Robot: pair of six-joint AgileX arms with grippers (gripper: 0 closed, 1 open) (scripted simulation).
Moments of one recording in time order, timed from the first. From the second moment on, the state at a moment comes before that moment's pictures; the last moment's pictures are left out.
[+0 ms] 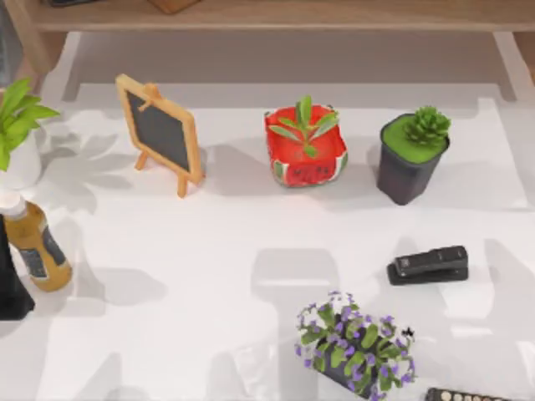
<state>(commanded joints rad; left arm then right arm) 0.00 0.00 0.00 0.00 0.00 0.00 -0.47 1.19 0.46 0.78 -0.46 -0.17</state>
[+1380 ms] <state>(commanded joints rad) 0.00 0.00 0.00 0.00 0.00 0.00 -0.75 2.04 0.43 1.61 -0.71 -1.55</state>
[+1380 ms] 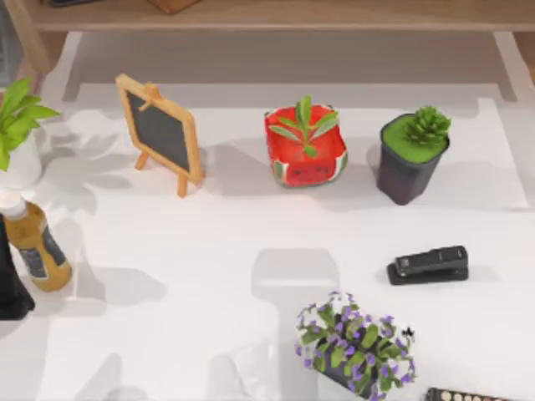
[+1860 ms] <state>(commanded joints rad) 0.00 0.00 0.00 0.00 0.00 0.00 -0.71 2.05 0.48 1.58 -0.68 -1.55</state>
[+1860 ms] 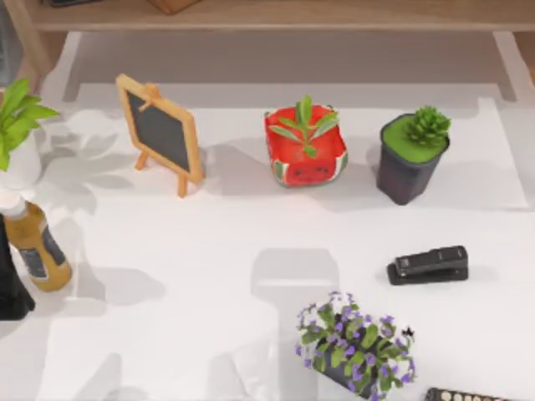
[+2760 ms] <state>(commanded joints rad) 0.00 0.00 0.00 0.00 0.00 0.00 -0.69 2.06 0.51 1.56 -0.66 -1.55</state>
